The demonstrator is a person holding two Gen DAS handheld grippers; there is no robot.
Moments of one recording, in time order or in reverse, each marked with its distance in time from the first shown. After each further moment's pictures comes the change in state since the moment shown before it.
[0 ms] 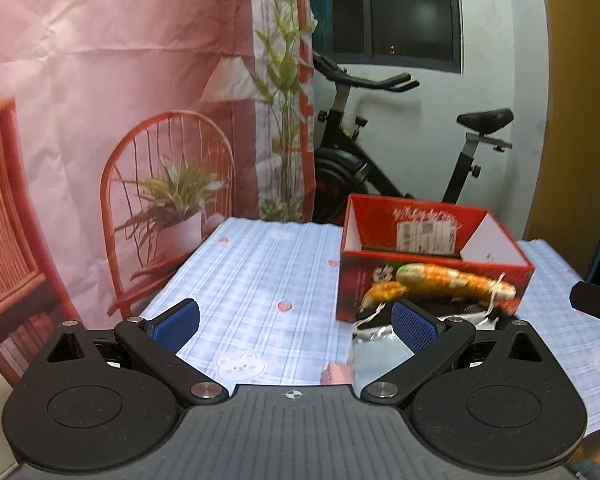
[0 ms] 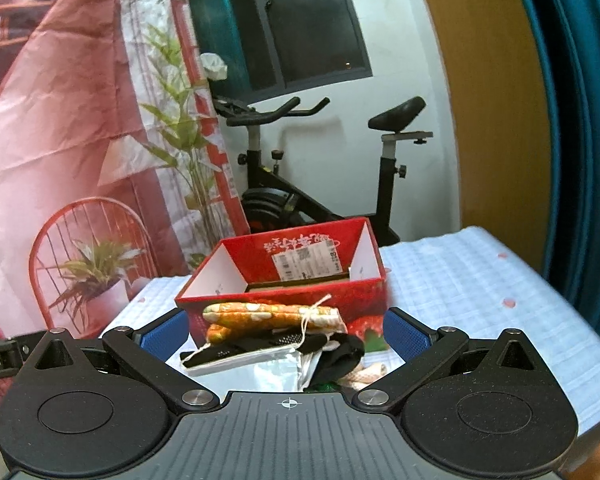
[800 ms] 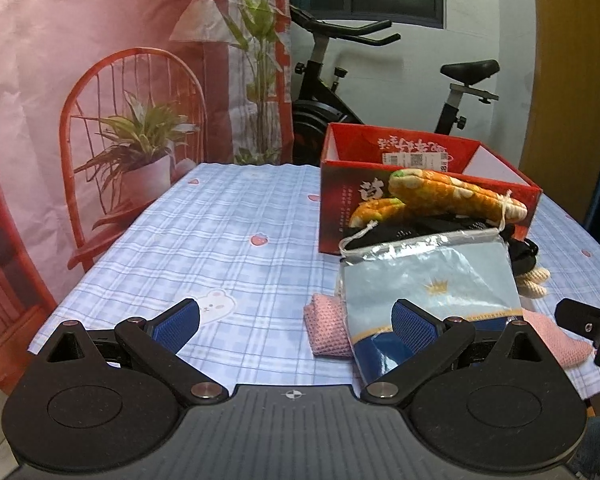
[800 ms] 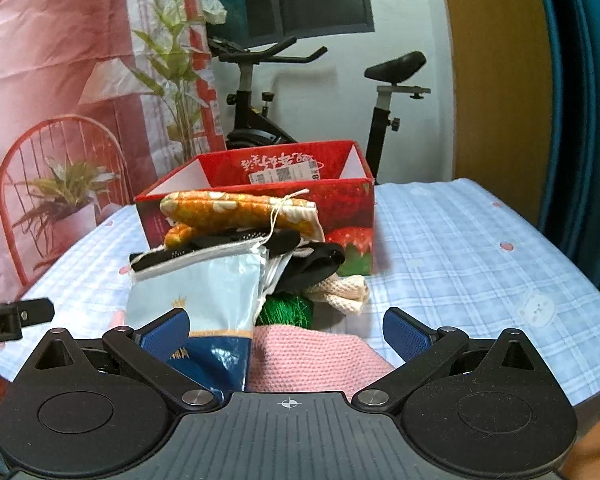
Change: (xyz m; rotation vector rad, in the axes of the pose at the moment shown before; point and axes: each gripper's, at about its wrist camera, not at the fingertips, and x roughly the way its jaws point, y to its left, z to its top) left arm 0.055 -0.009 -0.069 0.028 0.085 -0.073; right arm 0.039 -0.010 -0.083 -0.110 0.115 -0.049
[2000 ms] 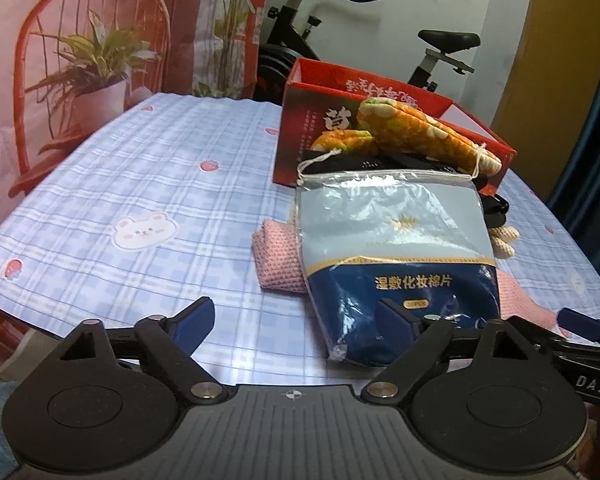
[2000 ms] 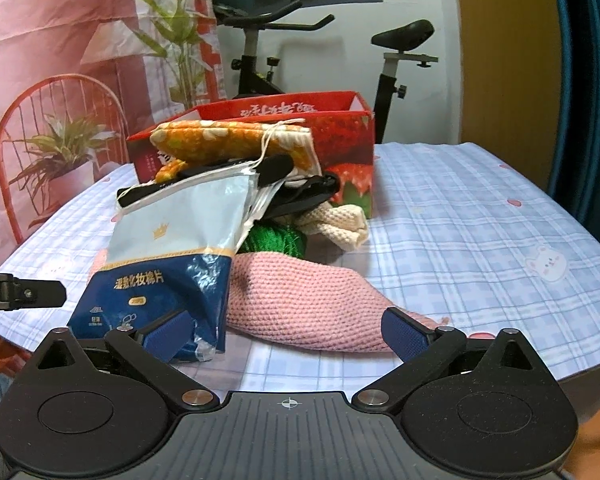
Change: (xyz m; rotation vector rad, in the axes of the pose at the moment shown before) left arm 0.034 0.000 -0.031 -0.097 0.148 -0.183; right arm 0.022 -0.013 -0.039 -0.018 0.084 0.028
